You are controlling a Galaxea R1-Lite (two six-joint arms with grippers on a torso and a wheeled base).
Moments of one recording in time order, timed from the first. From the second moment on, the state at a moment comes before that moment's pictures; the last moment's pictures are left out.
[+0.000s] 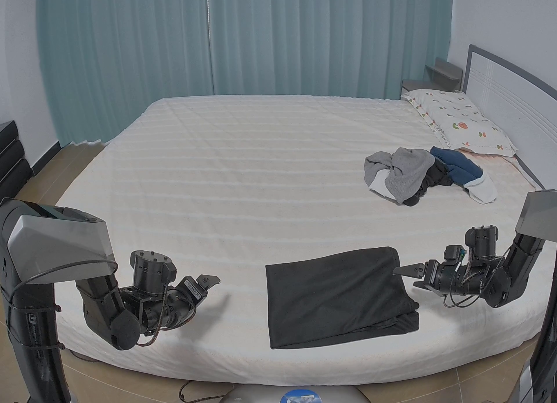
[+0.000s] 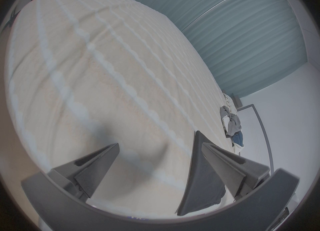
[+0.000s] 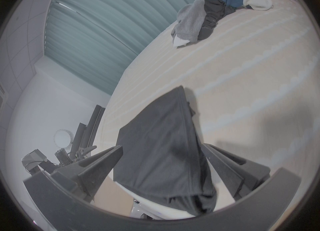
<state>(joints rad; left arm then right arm) -0.33 2.24 -0.48 -1.10 -0.04 -1.02 0.03 2.21 -0.54 -1.01 0.54 0.50</state>
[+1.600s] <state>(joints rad) -0.33 2.24 -0.48 -1.10 -0.04 -1.01 0.05 2.28 -0.61 -1.02 0.53 0.49</state>
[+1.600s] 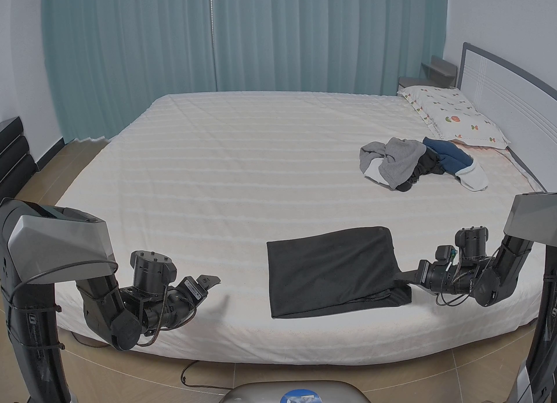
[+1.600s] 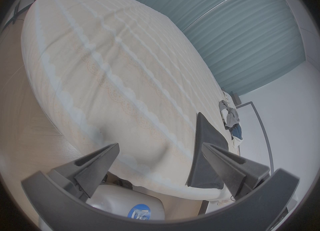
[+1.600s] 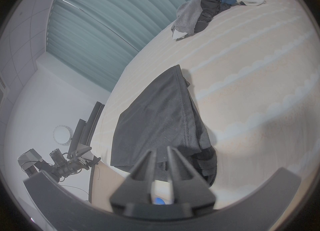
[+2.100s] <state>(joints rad) -0.33 2.24 -0.48 -1.10 -0.04 -1.01 0.02 2.28 -0.61 -1.00 0.53 0.48</state>
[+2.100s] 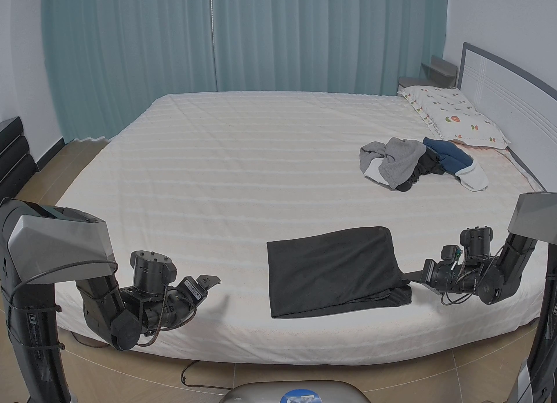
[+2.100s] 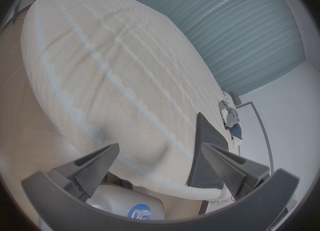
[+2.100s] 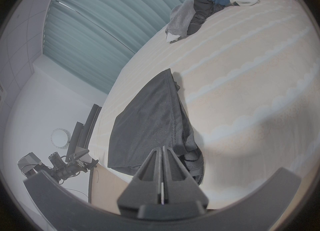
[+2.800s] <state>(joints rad) -0.33 2.24 -0.48 -1.10 -0.04 -1.02 0.03 2.32 -0.67 -1.00 0.51 0.50</state>
